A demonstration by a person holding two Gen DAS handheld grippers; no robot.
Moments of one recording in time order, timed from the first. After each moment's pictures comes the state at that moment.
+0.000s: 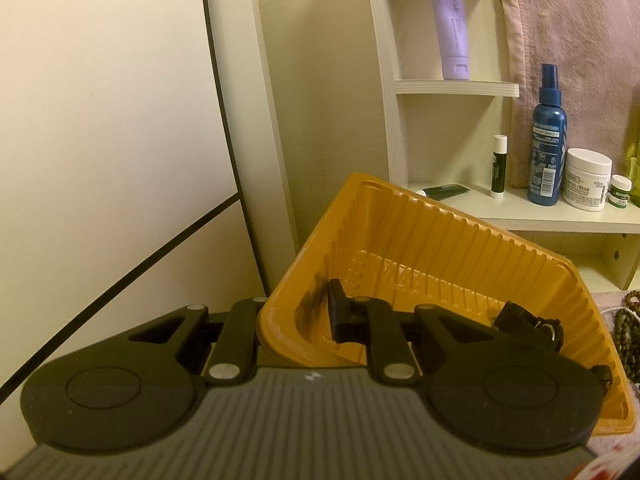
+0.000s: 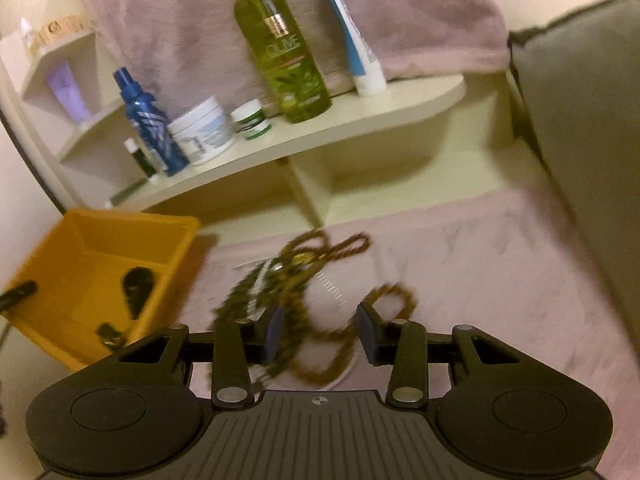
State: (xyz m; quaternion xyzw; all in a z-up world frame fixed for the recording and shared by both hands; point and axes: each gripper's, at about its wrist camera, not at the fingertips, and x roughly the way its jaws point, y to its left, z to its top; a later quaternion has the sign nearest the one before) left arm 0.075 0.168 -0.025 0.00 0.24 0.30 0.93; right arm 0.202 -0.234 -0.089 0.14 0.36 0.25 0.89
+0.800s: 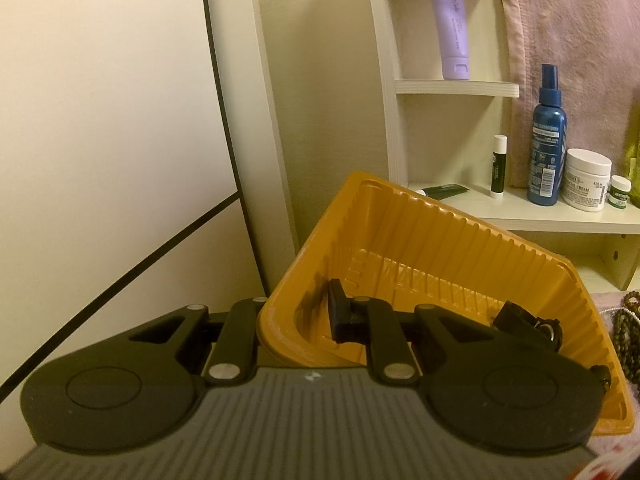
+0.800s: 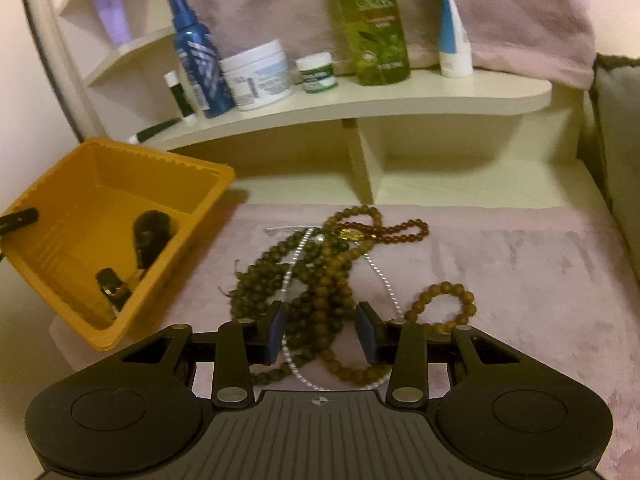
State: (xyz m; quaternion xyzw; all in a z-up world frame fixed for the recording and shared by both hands) left arm 0.074 0.170 -0.025 0.00 0.24 0.29 0.93; right arm 0.201 -0.187 -0.104 0.06 0.36 0.30 0.88
